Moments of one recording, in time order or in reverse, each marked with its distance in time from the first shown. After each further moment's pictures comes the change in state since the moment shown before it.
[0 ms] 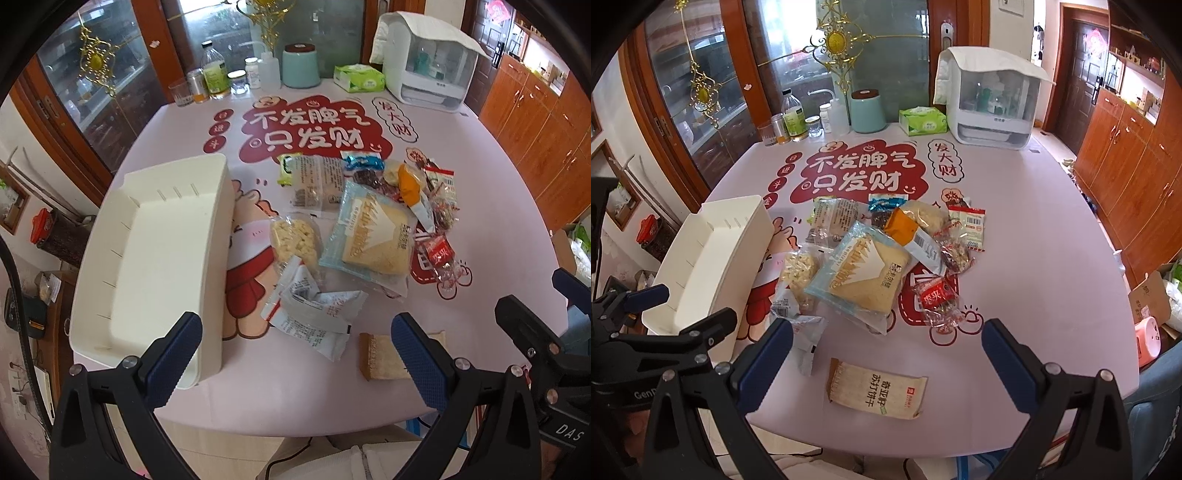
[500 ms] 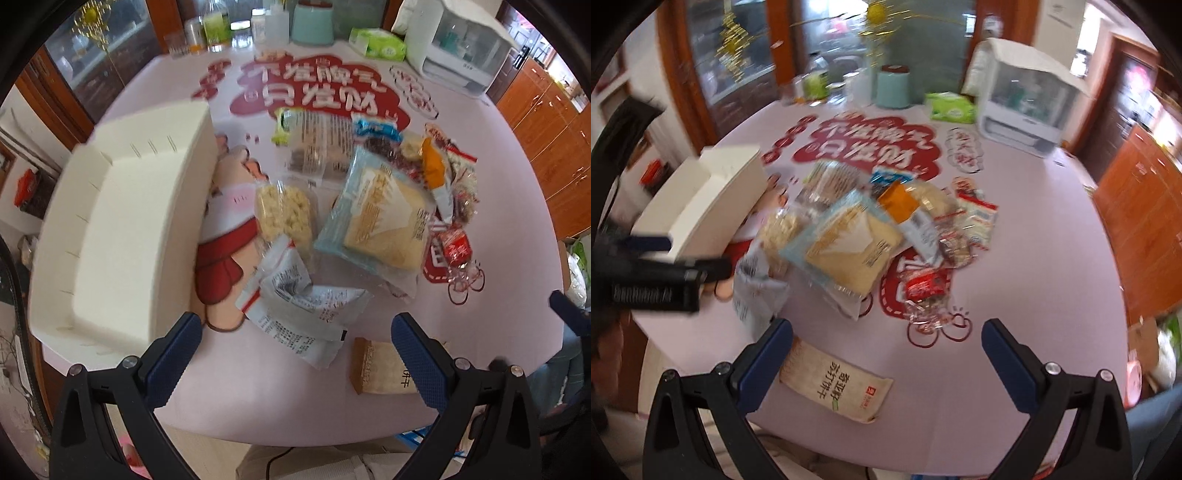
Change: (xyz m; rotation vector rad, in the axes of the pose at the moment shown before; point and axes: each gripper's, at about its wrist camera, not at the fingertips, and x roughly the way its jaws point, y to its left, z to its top) left arm 0.073 0.002 0.010 -0.101 0.159 -0.049; right arm 0.047 -0.014 -0.013 -0.222 0.056 0.020
